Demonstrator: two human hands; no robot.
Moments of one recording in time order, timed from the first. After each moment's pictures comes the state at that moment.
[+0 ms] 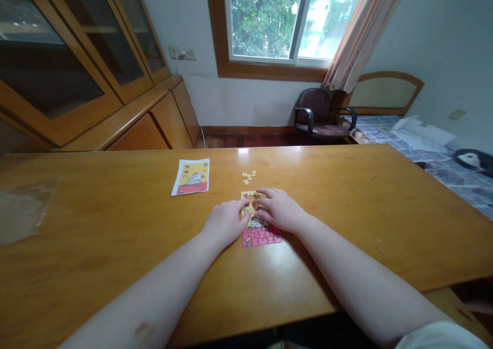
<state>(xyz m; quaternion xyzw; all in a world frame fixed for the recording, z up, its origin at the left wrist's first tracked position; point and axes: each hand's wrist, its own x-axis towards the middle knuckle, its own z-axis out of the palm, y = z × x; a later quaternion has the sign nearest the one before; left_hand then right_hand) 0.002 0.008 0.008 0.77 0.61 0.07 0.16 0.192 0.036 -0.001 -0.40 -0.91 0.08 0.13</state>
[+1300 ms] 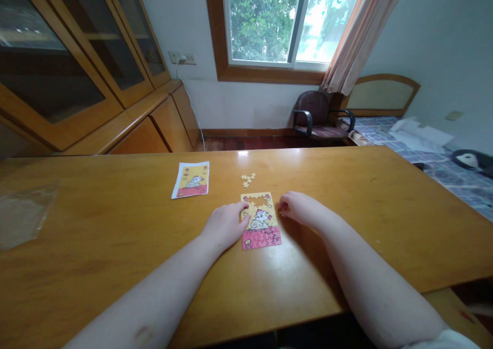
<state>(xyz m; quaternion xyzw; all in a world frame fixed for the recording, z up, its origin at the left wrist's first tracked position) 0.003 0.007 0.013 0.76 0.62 0.06 0.19 0.228 0.045 0.018 -0.57 -0.80 0.18 -0.03</state>
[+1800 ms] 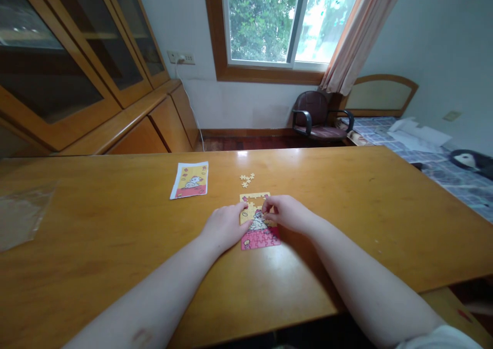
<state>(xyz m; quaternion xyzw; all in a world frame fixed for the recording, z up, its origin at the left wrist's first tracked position) 0.002 0.007 0.007 0.78 0.61 0.04 0.16 0.206 0.034 0.013 -0.49 -0.81 0.29 0.14</state>
